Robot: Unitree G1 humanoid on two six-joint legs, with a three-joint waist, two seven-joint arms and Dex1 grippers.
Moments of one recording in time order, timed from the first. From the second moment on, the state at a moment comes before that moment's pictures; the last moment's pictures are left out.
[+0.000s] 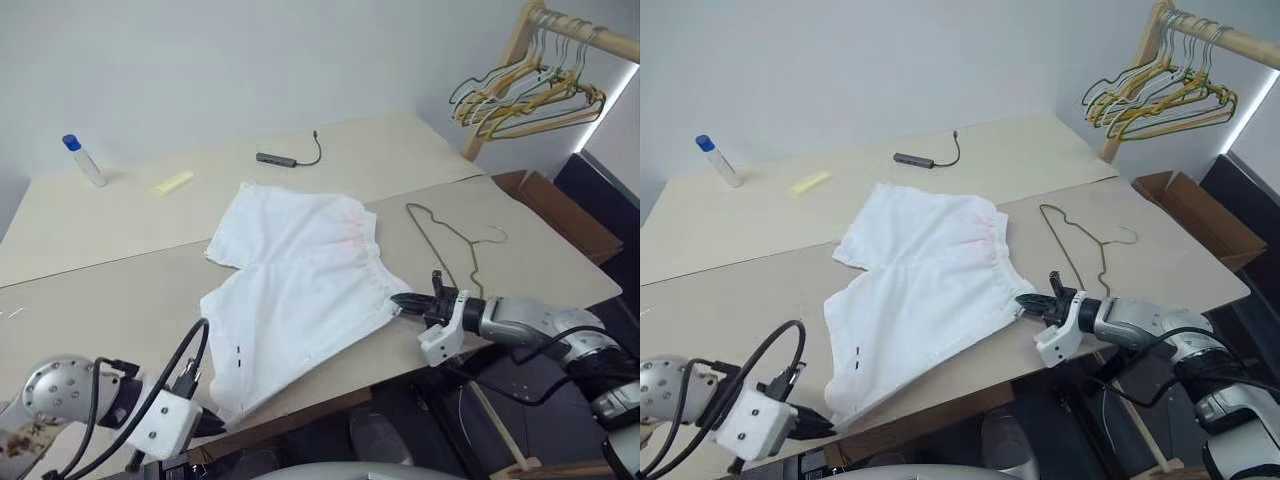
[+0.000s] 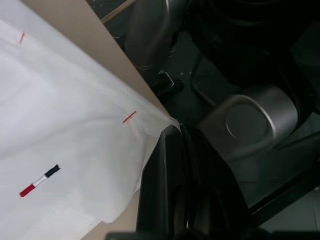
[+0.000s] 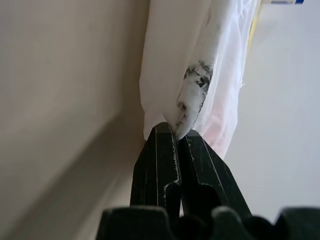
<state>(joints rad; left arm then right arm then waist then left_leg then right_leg) 0.53 1.18 0.09 -0.48 -0.21 -0.28 -1.28 -0.39 -0.89 0.45 0.33 -0.86 -0.88 0.10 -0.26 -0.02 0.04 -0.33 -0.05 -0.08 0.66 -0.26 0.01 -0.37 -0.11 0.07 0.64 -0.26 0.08</state>
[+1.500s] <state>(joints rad) -0.37 0.75 -0.02 -0.42 -0.78 0.54 -0.90 -0.32 -0.89 0.06 0.19 0.18 0.84 0.60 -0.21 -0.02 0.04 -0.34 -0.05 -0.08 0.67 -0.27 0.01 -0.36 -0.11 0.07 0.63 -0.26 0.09</state>
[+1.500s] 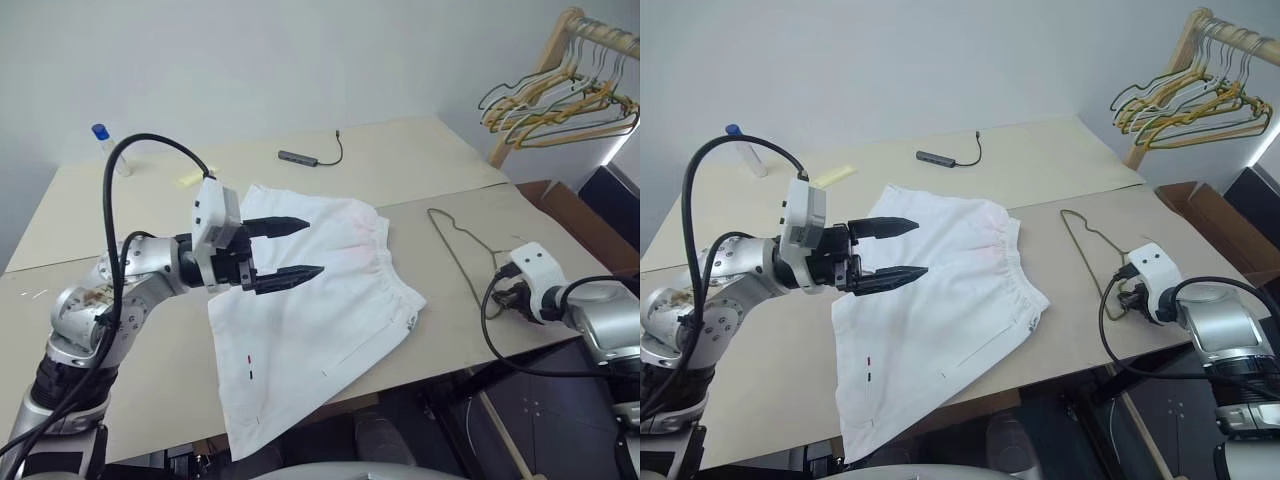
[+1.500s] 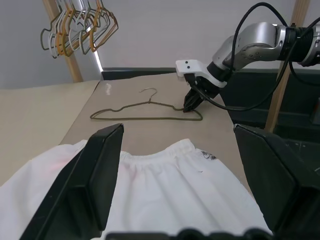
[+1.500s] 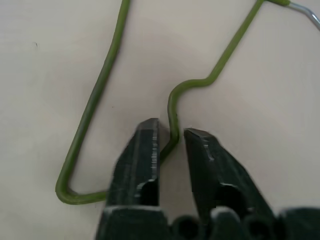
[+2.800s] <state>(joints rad) -0.93 0.57 -0.40 0.27 -0.28 0.62 -1.26 -0.62 -1.06 0.33 0.29 -0.90 -0.68 -0.09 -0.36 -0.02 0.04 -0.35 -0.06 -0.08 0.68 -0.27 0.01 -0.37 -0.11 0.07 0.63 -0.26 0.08</state>
